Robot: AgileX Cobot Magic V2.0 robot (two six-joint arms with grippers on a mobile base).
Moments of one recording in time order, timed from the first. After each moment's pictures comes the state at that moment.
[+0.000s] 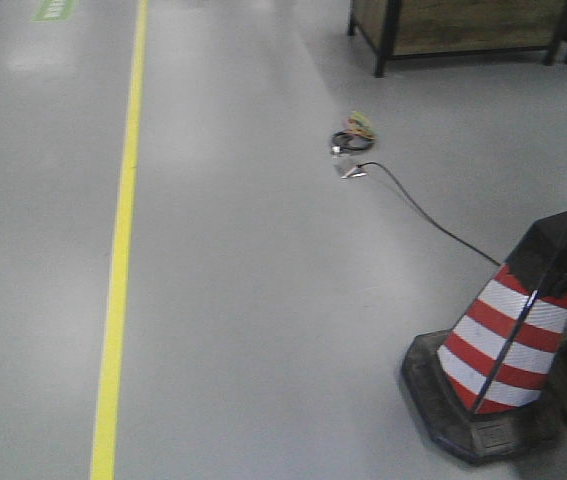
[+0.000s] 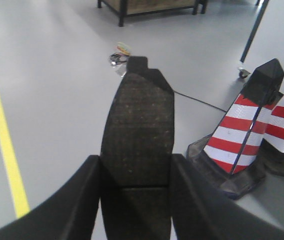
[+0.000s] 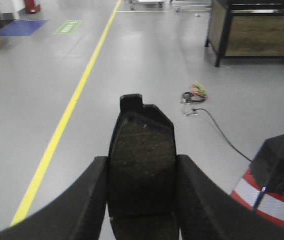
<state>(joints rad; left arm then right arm) -0.40 0.33 -0.52 0.06 0.66 -0.14 0.33 0.30 -0.44 -0.32 0.50 0.31</state>
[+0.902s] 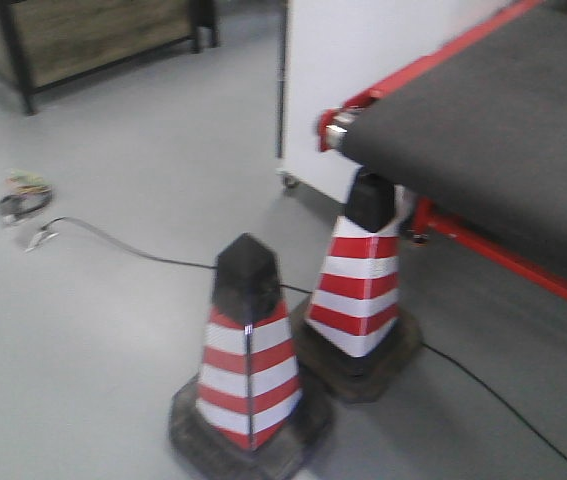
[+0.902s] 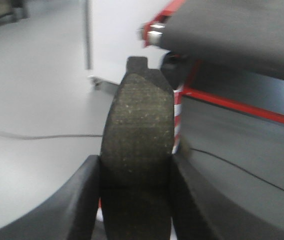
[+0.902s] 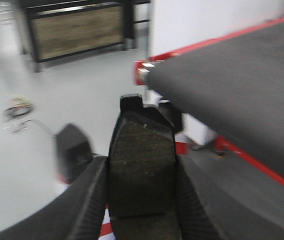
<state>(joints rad) -0.40 0.33 -0.52 0.06 0.66 -0.14 0.33 0.30 -0.44 -0.32 0.50 0.31</state>
